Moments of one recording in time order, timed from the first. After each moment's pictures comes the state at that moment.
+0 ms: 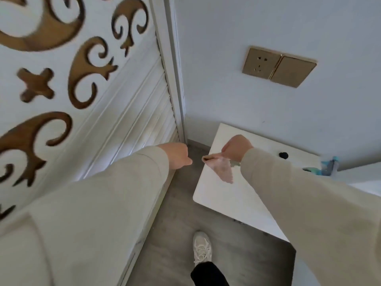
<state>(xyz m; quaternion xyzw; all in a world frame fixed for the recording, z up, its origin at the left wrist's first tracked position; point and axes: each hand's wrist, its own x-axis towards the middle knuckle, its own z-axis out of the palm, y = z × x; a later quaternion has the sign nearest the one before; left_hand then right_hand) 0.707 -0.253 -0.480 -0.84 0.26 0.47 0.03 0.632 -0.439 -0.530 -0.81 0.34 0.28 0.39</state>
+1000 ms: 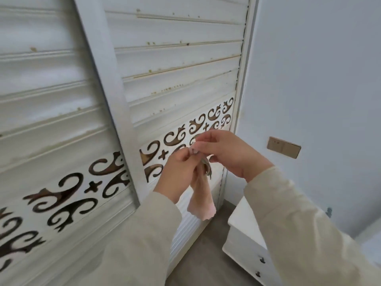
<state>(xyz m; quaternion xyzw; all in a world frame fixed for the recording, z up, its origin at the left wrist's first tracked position) 0.335 0.035 -0.188 -0.76 0.07 0.03 -0.64 0.345 -0.119 -0.146 -0.78 -0.07 0.06 0.62</state>
